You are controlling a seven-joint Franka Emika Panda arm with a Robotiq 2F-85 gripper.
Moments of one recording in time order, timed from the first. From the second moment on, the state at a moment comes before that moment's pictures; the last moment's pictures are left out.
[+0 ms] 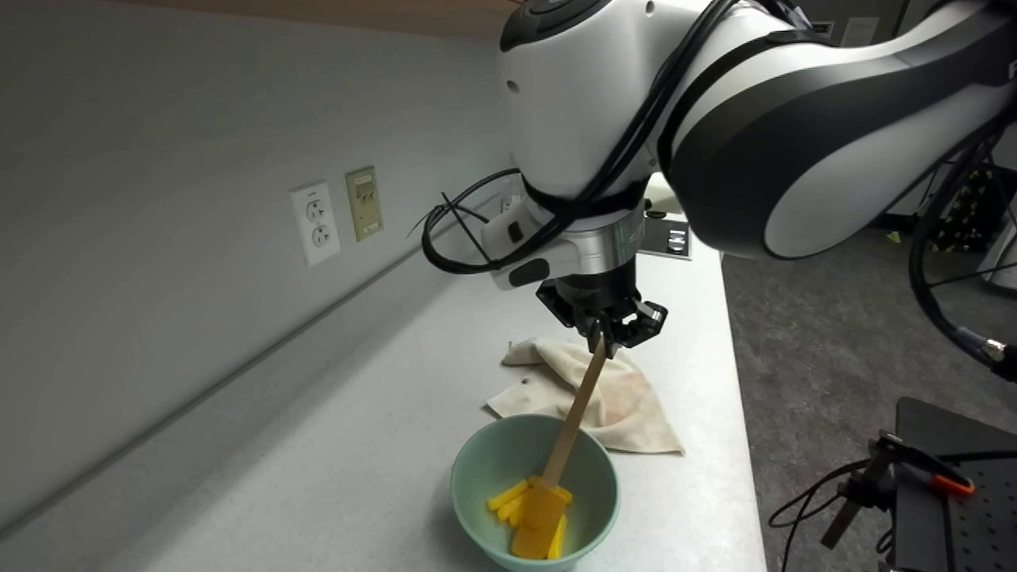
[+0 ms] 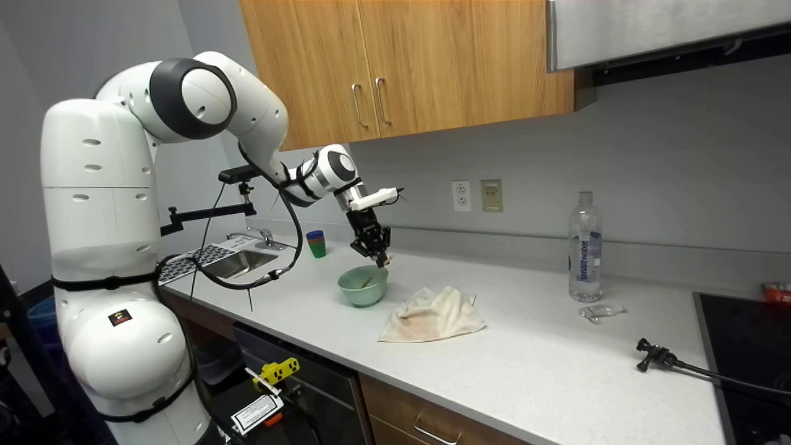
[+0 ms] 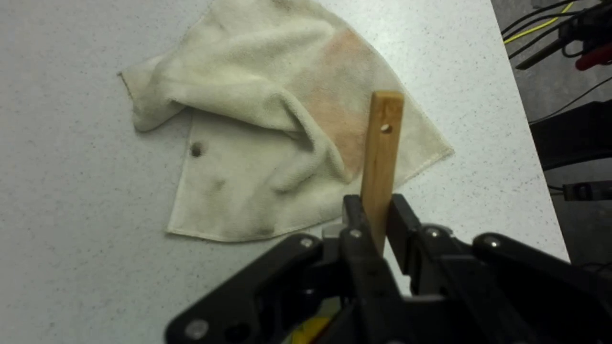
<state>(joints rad) 0.26 0.25 0.24 -1.98 -0.53 2.01 -0.91</state>
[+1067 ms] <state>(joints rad) 0.26 0.25 0.23 -1.97 -0.67 2.04 -0.82</state>
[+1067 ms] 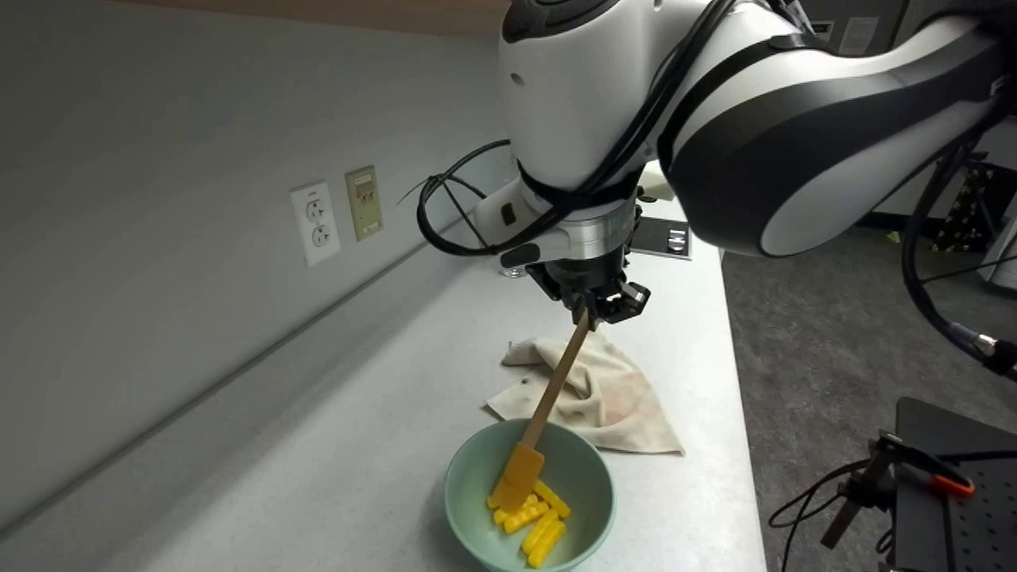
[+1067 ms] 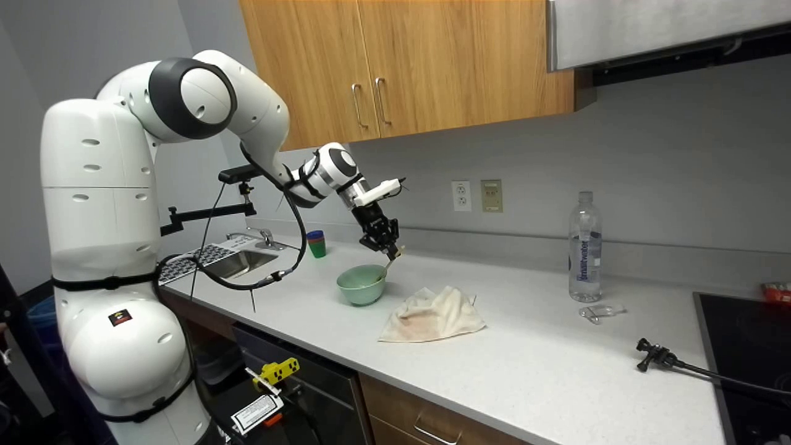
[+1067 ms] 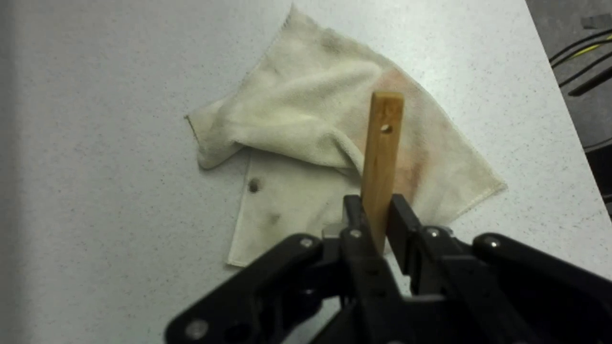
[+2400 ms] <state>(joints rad) 0.27 0.25 0.25 -1.95 -0.62 2.05 -0.73</state>
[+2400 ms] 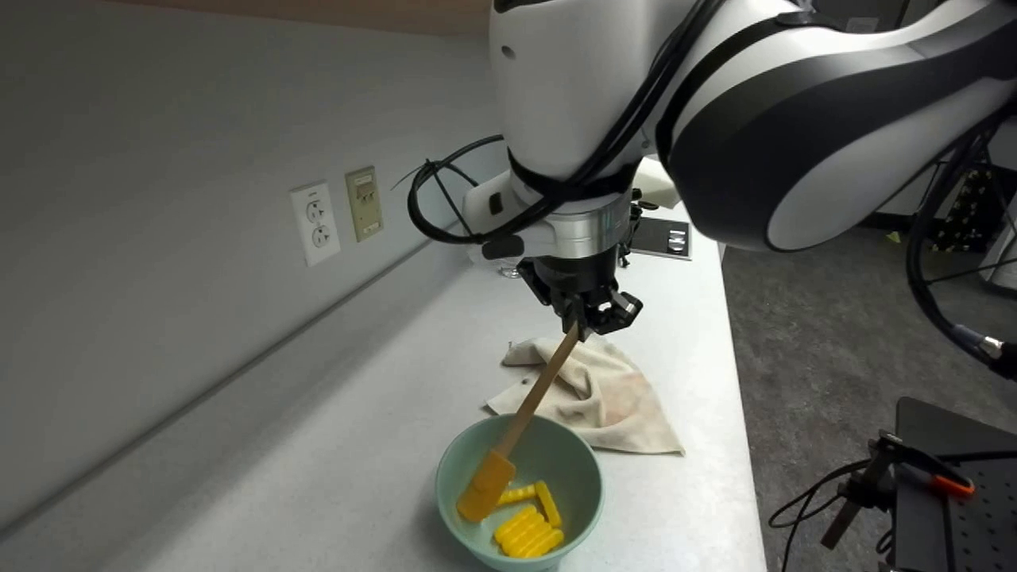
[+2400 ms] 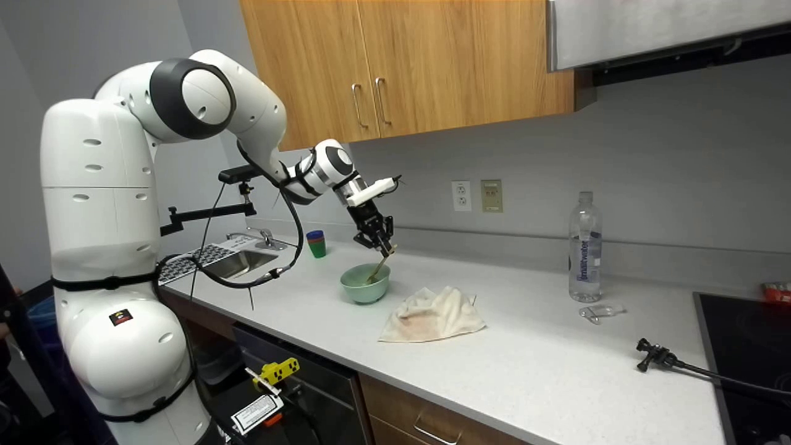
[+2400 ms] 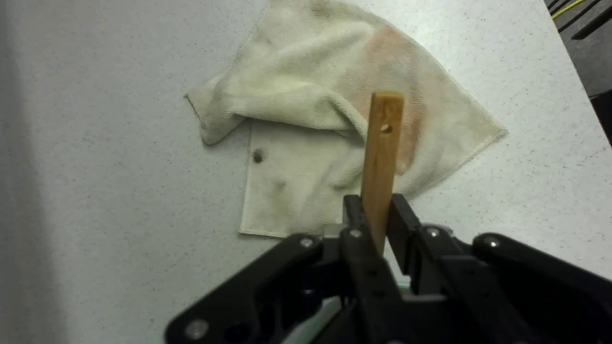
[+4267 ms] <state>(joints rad) 0.27 0.25 0.27 -1.94 -0.59 2.02 -0.99</state>
